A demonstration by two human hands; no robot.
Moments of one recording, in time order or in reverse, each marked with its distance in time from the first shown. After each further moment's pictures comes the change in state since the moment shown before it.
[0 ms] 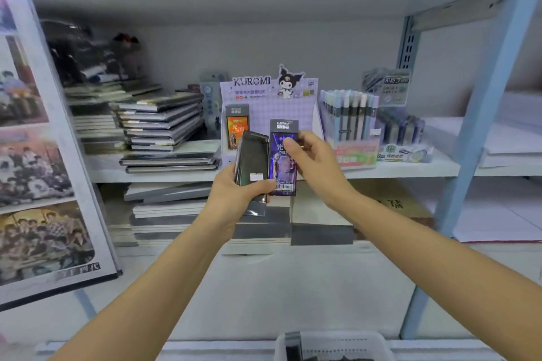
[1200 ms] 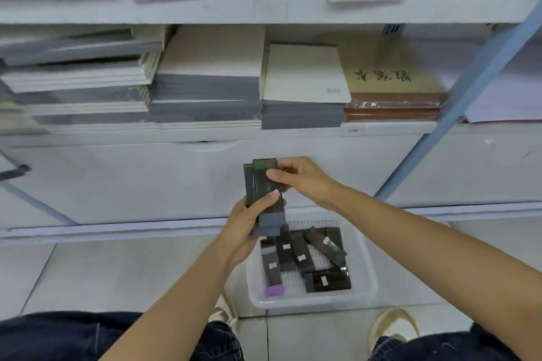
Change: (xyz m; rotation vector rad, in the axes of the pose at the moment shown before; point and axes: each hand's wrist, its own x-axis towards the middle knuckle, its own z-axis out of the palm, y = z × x) left_hand -0.076 -0.256 0.035 -0.401 -0.126 -0.730; right_hand -0.142 0.215 -0.021 0.022 -0.321 0.744
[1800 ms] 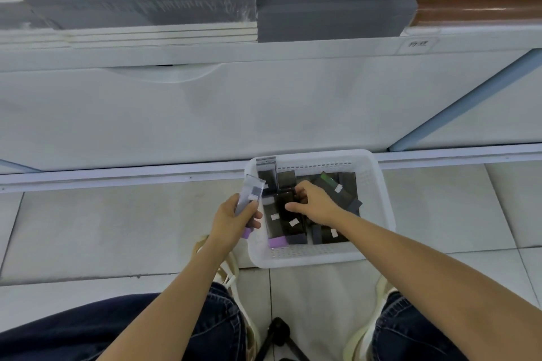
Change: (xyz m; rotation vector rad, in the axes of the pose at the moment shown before) left_hand 0.048 -0.119 -0.104 0.686 0.242 -0.106; right_hand 0.000 0.234 0.025 -0.335 -0.014 0.476
